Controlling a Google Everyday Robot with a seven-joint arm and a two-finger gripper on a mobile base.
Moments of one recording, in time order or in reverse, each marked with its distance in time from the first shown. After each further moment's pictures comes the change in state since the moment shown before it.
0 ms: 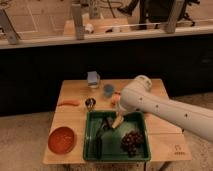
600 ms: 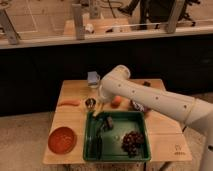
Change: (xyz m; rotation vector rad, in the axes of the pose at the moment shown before) arm 0.071 -0.086 0.042 0.107 -0.004 -0.027
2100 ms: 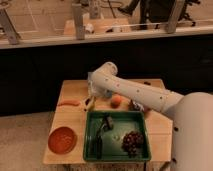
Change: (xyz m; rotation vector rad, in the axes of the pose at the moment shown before) arm 0.052 -0.021 0.044 0.001 0.024 0.043
